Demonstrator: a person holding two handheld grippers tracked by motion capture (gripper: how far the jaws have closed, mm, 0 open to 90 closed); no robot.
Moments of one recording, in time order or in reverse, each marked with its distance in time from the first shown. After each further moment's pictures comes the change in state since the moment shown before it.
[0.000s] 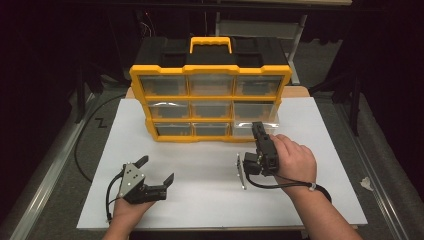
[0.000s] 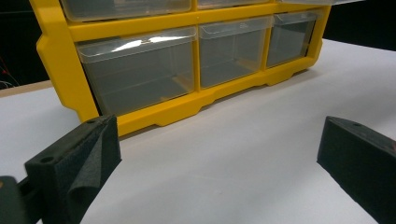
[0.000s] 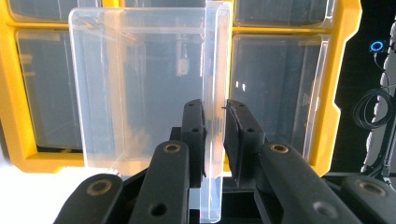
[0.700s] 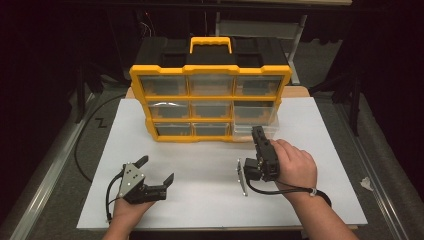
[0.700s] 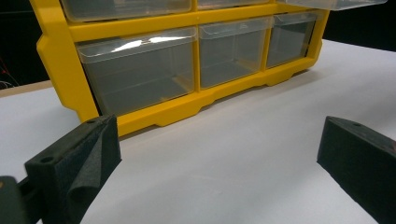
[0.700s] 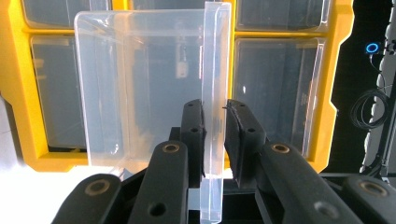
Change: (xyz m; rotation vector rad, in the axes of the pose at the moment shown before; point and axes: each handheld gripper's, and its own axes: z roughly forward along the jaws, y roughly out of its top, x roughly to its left) left arm 0.000 0.000 0.000 -0.001 -0.001 -0.002; right arm 0.007 -0.001 -0.010 -0.006 -0.009 0.012
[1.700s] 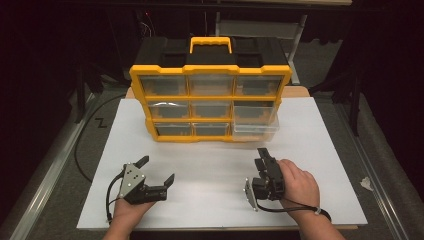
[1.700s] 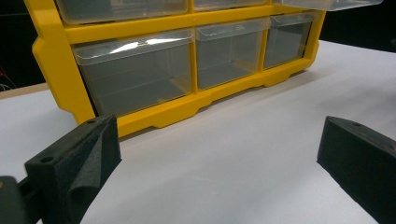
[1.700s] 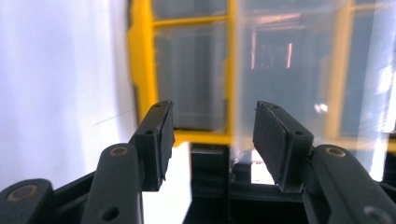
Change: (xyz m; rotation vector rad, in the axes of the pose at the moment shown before) left arm -0.001 0.000 0.000 -0.008 -0.007 0.005; right arm 0.056 -0.024 -0.022 -0.030 0.214 0.038
